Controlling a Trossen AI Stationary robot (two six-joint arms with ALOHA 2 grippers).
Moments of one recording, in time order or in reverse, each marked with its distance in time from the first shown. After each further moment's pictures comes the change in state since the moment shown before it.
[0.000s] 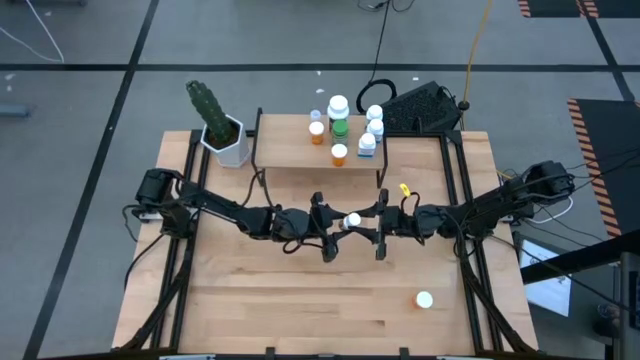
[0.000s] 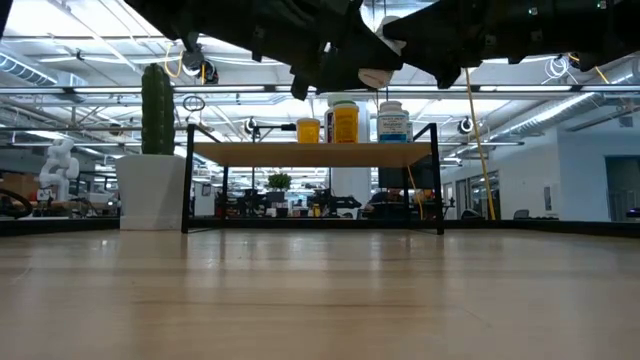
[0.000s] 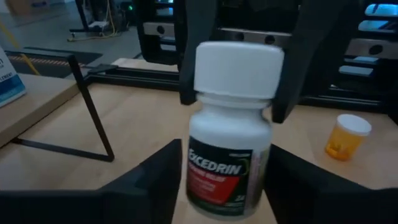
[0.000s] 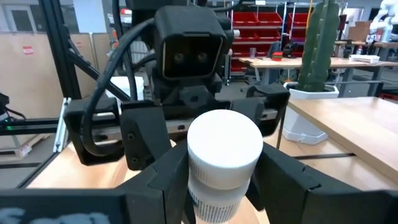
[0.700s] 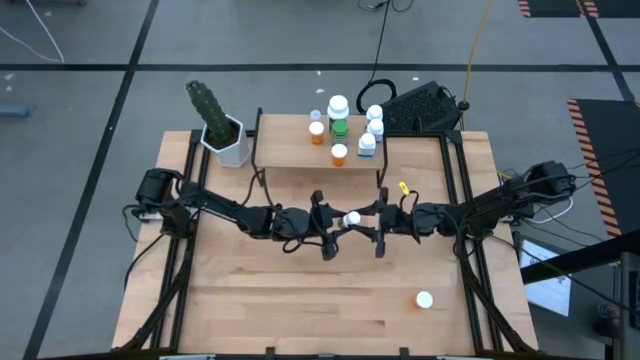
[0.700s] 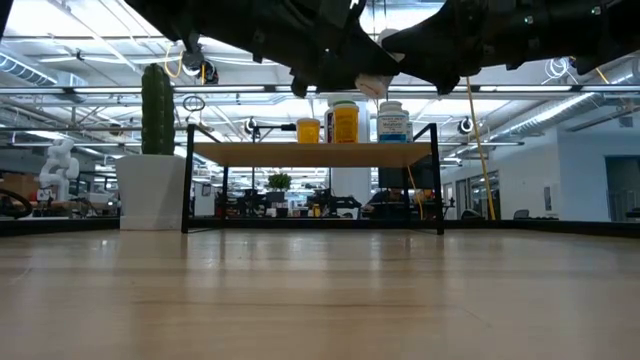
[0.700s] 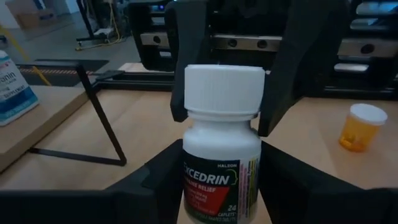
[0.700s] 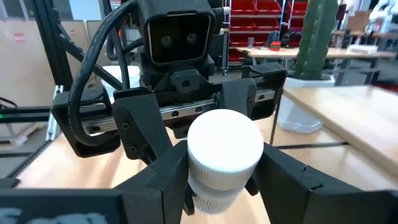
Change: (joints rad) left arm 0.003 0.000 0.000 -0.006 -0.009 0.073; right arm -0.028 -0.008 0.000 -0.058 -0.014 0.006
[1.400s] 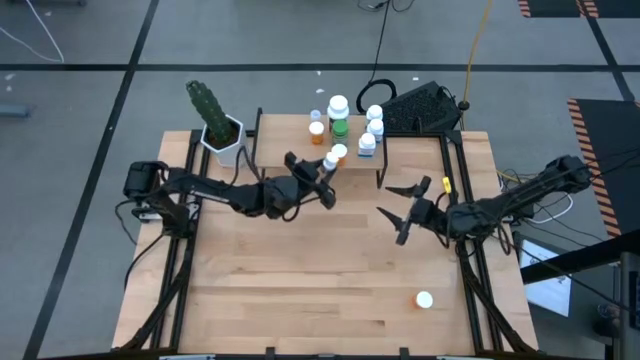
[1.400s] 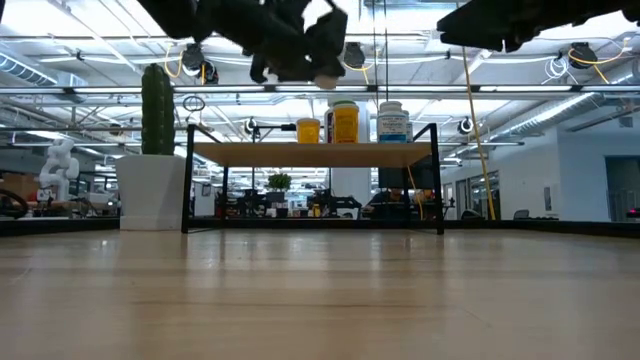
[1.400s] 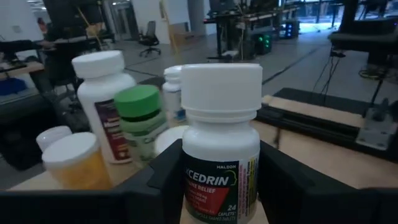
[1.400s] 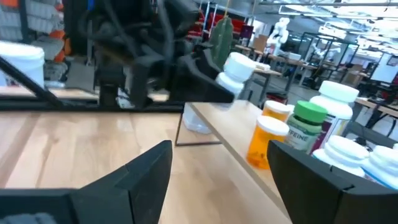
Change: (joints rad) left arm 0.148 -0.121 -0.021 0.030 -0.396 0.025; right arm 0.174 -0.423 -0.003 -0.415 0.528 -0.186
